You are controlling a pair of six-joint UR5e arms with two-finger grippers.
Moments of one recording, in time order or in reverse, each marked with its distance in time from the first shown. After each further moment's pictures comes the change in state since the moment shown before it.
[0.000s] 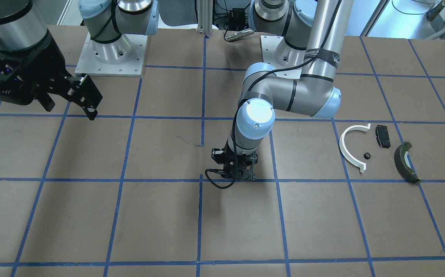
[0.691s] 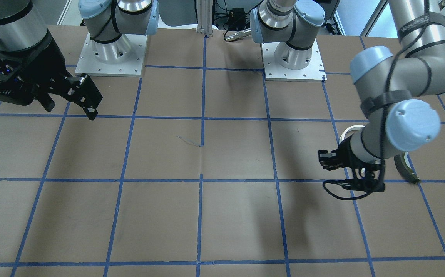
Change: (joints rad) left arm 0.432 0.084 0.191 -0.401 0.158 0.406; right arm 0.000 0.000 0.002 0.001 0.000 0.000
